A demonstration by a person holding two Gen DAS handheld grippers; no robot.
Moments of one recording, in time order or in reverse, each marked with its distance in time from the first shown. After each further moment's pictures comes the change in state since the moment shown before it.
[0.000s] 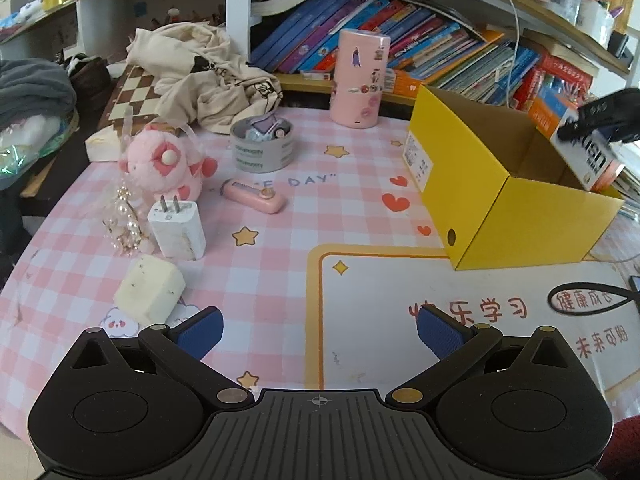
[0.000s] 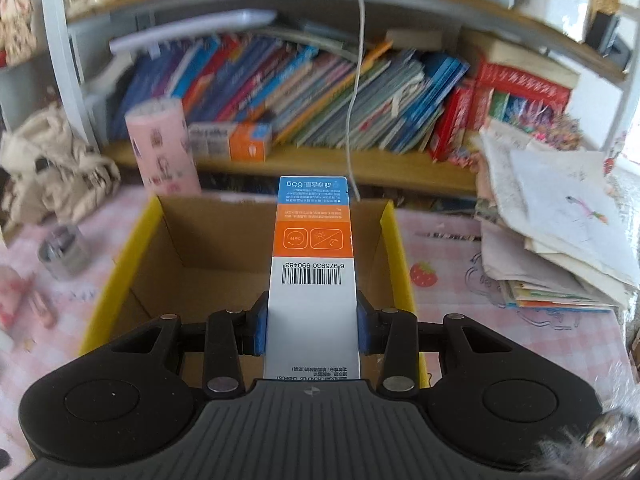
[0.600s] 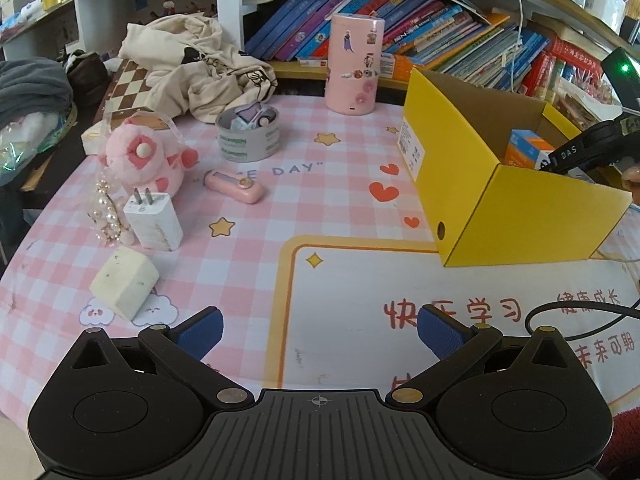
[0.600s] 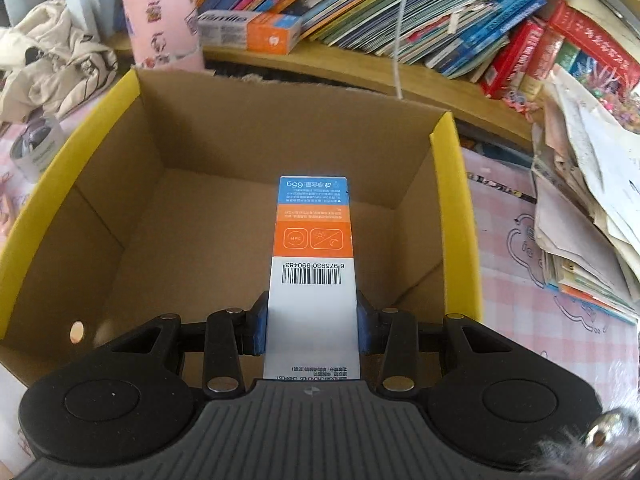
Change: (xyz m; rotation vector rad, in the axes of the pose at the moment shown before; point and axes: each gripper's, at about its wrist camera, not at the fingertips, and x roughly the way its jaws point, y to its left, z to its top) left arm 0.013 -0.038 0.002 -0.005 0.039 0.052; right arm 0.073 0.002 -0.017 -0.147 0.227 0.047
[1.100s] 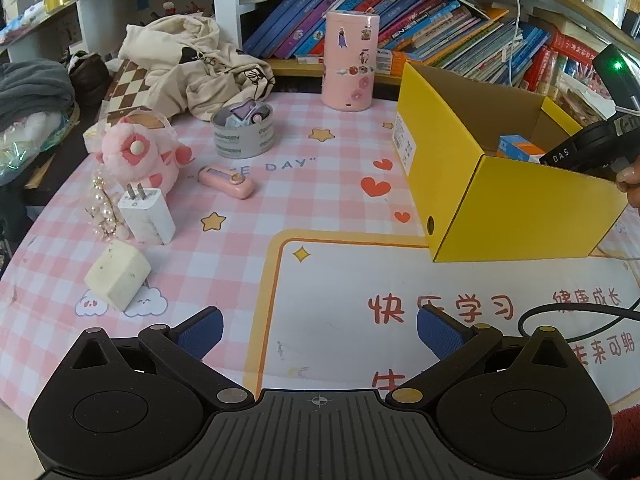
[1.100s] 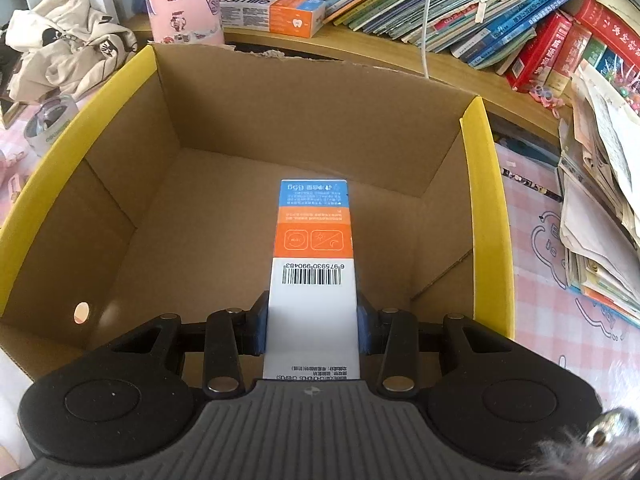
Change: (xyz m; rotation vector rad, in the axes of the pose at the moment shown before) left arm -0.003 -0.017 -0.003 -0.003 -0.004 0.031; right arm 0.009 0.001 -0.003 -0.030 0.018 0.060
